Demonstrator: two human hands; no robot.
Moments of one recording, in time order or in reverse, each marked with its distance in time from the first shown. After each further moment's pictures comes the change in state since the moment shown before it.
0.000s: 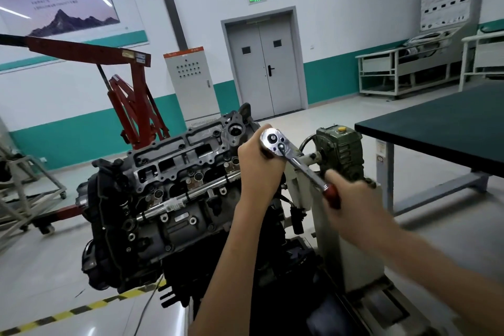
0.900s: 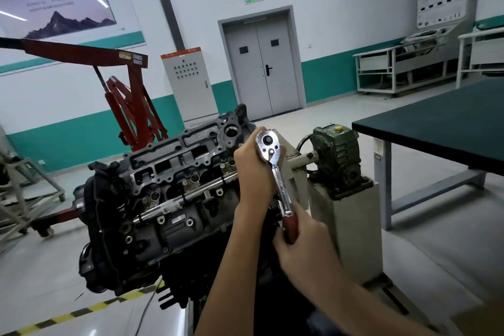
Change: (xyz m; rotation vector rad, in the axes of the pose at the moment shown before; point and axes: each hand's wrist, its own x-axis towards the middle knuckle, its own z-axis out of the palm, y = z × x) left_hand -0.003 -0.006 0.005 -0.037 0.047 0.021; right_hand -0.033 -0.055 0.043 0.469 0.037 0.126
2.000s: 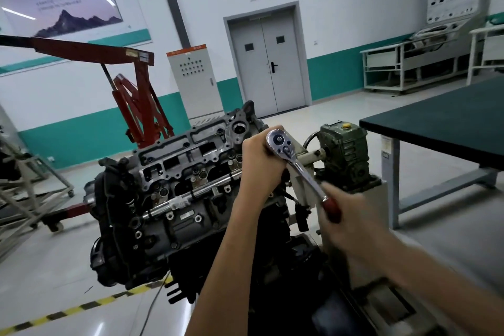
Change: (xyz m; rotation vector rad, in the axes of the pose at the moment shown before) left_hand 0.009 0.008 -0.015 0.067 -0.206 -0.077; right_hand 0.027 0.033 -0.051 -0.298 -0.121 -0.153
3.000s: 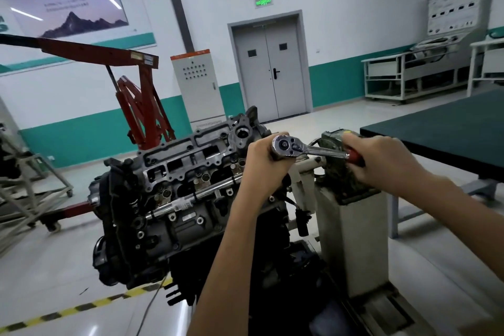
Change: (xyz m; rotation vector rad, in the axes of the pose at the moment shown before) left_hand -0.001 0.006 -0.007 -0.026 -0.108 -0.006; right_hand 0.065 0.017 -0.074 -0.581 0.059 -0.137
